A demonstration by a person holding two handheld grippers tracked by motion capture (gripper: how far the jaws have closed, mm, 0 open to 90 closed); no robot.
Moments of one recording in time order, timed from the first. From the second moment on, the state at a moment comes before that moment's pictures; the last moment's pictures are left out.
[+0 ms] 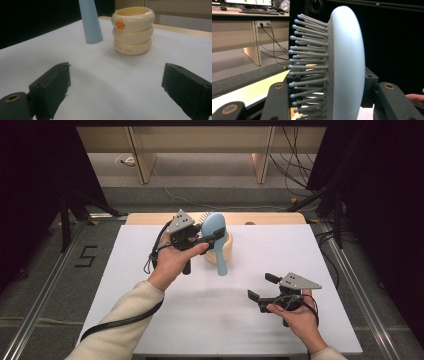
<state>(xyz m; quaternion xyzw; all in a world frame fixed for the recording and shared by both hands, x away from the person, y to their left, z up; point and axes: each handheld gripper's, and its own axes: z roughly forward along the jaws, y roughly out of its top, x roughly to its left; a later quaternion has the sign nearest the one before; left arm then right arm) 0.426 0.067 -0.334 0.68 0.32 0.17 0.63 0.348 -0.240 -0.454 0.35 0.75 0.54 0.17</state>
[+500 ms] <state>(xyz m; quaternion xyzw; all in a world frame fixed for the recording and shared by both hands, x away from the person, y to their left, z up) 0.431 0.068 -0.327 0.68 0.32 0.18 0.63 0.344 -0.246 -0.455 0.35 0.74 0.54 0.18</state>
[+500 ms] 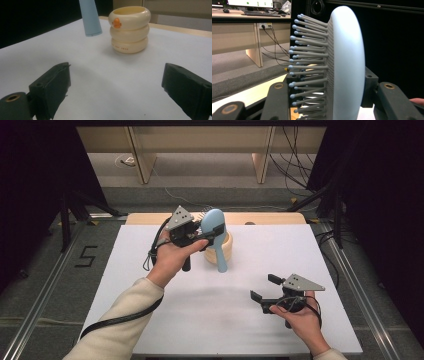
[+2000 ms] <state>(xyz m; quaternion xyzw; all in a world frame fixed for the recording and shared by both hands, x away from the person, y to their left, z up) 0.453 0.067 -0.306 0.67 0.33 0.19 0.64 0.336 -0.261 -0.458 0.36 0.74 0.54 0.18</state>
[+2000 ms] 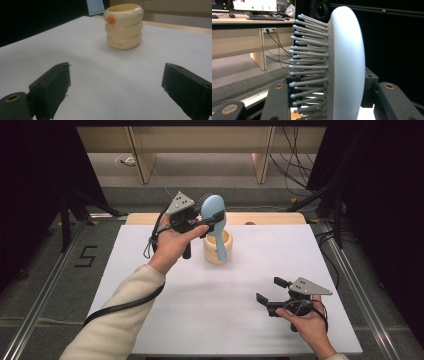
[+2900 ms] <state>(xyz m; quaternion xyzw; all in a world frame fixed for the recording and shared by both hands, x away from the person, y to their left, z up) 0.463 0.065 -0.300 0.67 0.33 0.19 0.63 0.331 -0.267 -0.459 0.37 0.74 0.53 0.19</state>
